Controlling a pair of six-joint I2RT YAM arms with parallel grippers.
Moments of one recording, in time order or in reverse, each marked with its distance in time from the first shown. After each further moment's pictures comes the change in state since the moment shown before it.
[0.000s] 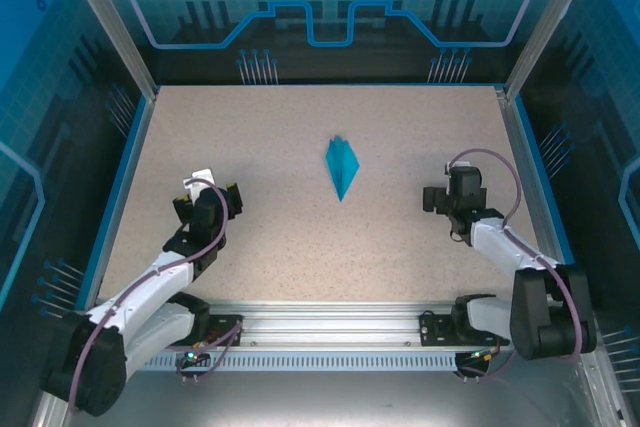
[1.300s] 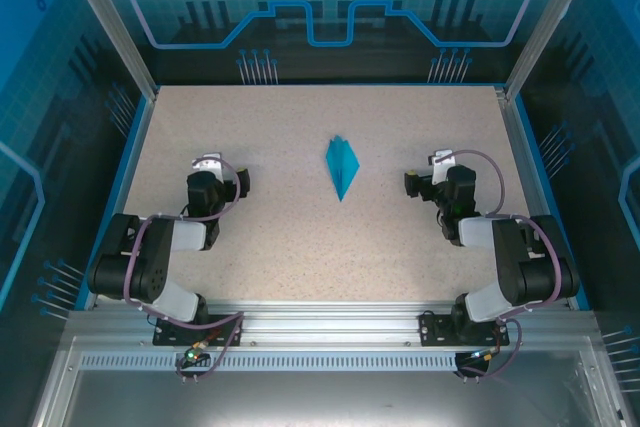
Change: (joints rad) left arm 0.249 0.579 0.036 0.706 0.499 0.188; right arm 0.004 0.278 -0.084 0.704 -0.232 -0.119
